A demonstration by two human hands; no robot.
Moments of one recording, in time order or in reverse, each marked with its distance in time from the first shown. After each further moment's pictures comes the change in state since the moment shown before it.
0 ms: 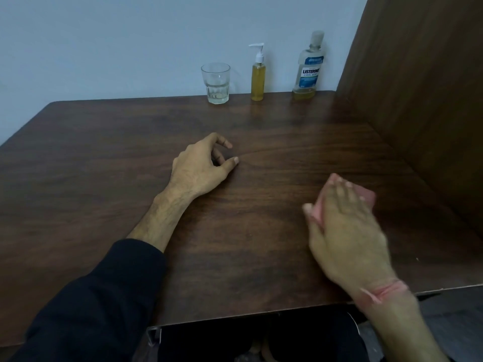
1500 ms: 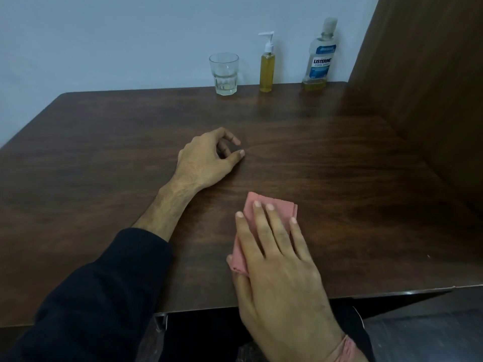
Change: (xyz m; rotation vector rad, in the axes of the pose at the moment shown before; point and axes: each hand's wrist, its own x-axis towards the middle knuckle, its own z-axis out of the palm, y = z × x) left_hand 0.001 -0.007 0.001 0.032 -0.015 -0.013; right_hand -0.069 -0.080 0.029 0.070 0.006 -0.383
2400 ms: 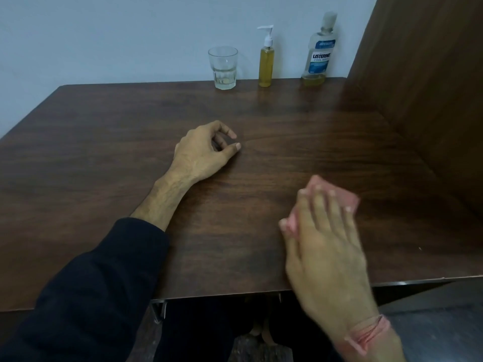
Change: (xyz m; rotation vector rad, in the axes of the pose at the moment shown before) left_hand -0.004 0.001 -0.004 -0.041 0.013 -0.023; right_hand 0.000 0.047 -0.018 -0.059 0.014 0.312
